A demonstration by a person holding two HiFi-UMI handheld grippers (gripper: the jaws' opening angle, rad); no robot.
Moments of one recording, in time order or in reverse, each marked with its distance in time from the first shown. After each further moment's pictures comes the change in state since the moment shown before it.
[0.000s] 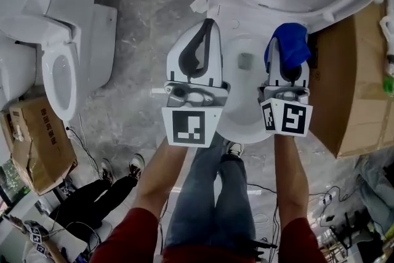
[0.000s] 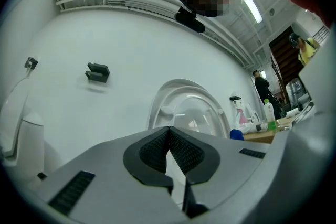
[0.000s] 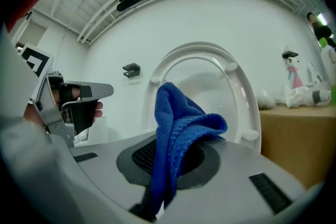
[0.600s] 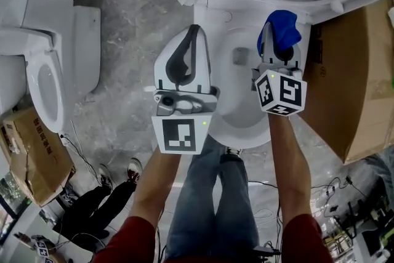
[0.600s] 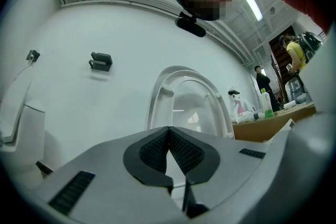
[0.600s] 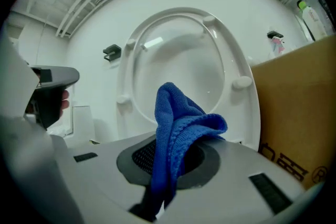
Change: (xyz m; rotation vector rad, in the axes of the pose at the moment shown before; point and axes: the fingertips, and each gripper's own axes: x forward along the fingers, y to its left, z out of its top) left arm -0.009 0.005 -0.080 -0.007 0.047 -0.009; right arm 0.041 -0.042 -0.114 0.118 0.136 -0.125
